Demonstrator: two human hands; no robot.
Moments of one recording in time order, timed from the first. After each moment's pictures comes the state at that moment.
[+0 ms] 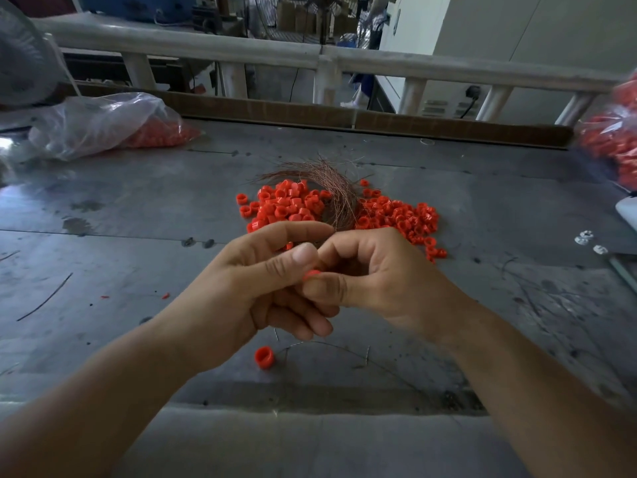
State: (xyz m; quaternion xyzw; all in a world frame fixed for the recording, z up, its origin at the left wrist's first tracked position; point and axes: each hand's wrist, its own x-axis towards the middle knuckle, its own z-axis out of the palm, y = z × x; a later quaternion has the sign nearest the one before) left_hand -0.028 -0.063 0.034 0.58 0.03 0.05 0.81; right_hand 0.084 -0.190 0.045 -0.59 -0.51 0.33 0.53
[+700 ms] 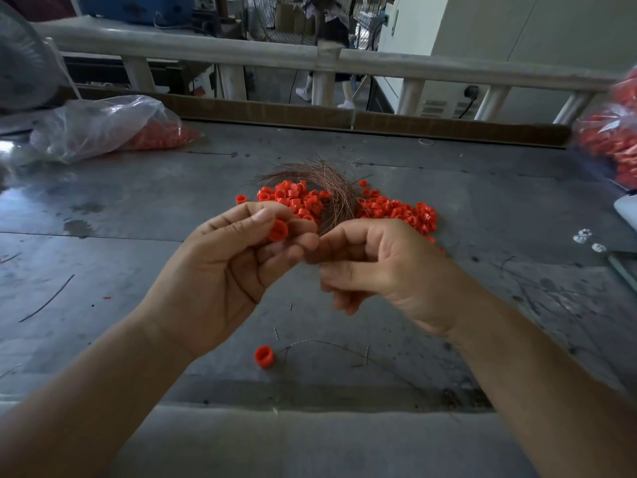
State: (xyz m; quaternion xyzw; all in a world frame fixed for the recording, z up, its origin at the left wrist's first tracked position) left_hand -0.023 -0.059 0.038 0.46 0.07 0.20 0.86; right_hand 0.088 -0.194 0.053 -0.62 -0.43 0.37 0.54
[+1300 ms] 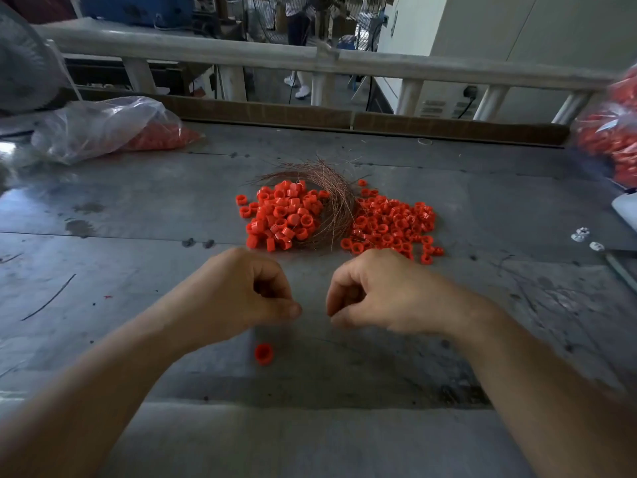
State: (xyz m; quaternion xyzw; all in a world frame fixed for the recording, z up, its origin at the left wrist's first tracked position) left_hand -0.022 -0.044 0.016 0.91 0.17 0.07 0.38; right_hand 0.100 -0.192 0.036 -0.79 -0.52 0.24 0.21
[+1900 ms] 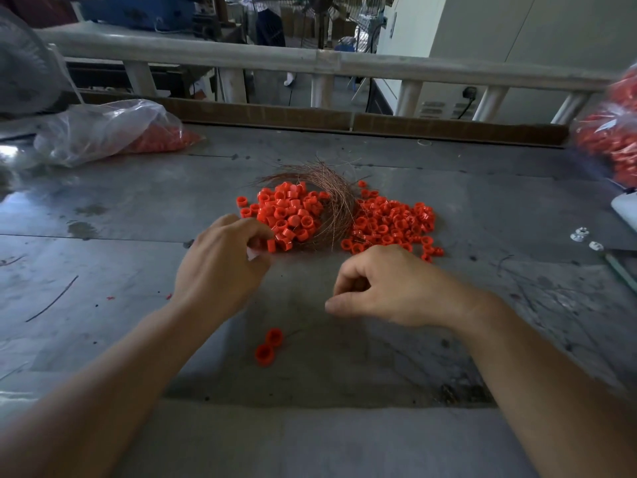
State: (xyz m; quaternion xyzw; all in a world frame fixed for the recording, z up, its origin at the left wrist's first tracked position) left_hand 0.000 -0.022 -0.006 0.91 0.26 0.26 0.19; right_hand 0.108 -0.191 0.033 -0.82 -0.51 0.19 0.19
